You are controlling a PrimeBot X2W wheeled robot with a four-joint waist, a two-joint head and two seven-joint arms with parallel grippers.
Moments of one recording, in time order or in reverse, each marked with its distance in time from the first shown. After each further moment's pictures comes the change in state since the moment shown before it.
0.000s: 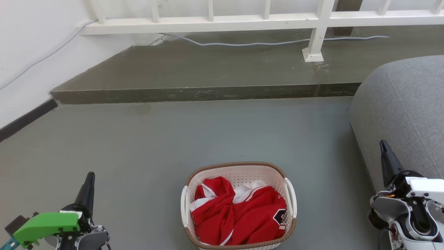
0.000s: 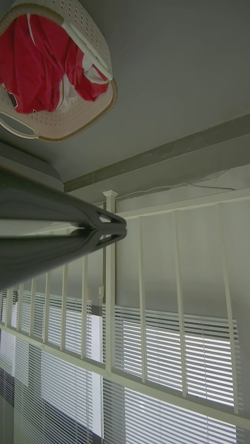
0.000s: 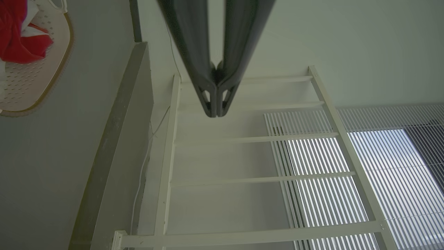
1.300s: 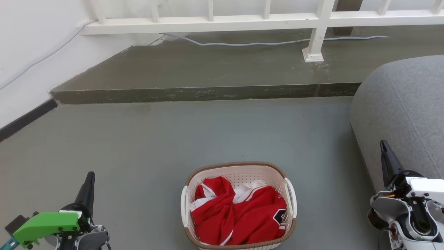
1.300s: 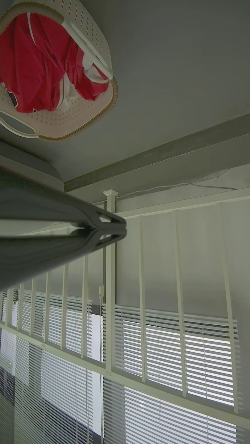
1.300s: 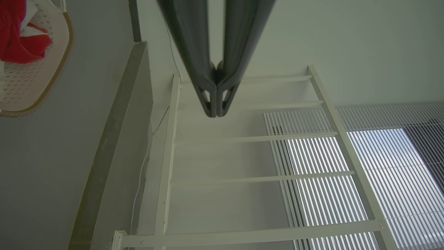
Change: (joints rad) left arm -0.002 -0.002 0.003 0.000 0.000 0.000 0.004; right arm 0.000 0.003 -0.003 -0.001 0.000 0.000 0.000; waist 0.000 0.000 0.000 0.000
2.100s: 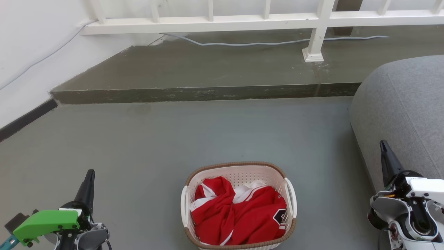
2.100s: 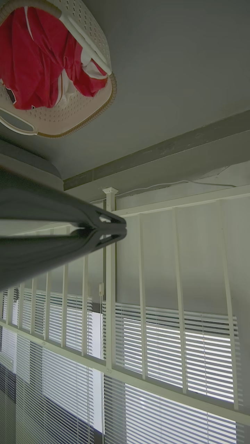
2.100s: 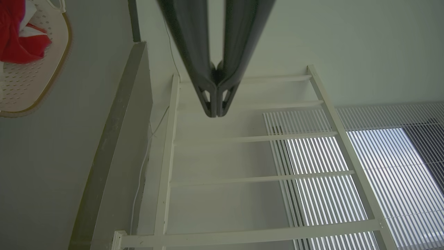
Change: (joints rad) left arm -0.009 -0.002 0.002 -0.001 0.000 0.000 0.001; right arm 0.000 0.002 -0.002 -0.001 0.000 0.000 0.001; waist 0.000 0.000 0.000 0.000
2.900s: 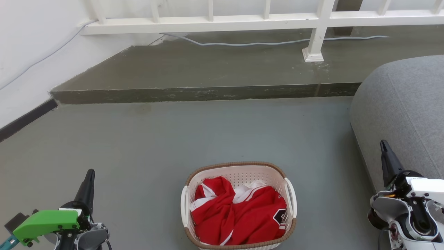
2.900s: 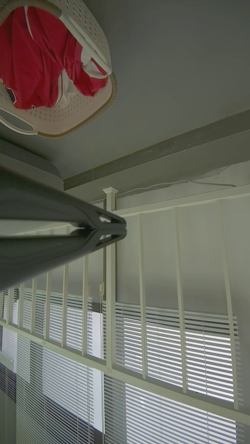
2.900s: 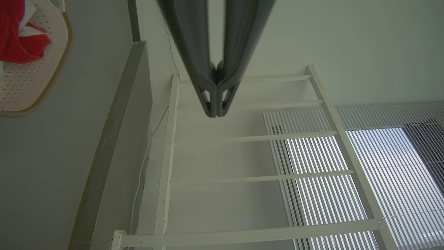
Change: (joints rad) left arm 0.000 -0.001 0.002 -0.001 0.000 0.000 0.002; right arm 0.000 0.001 -0.002 0.000 0.000 0.000 0.000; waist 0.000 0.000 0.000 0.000
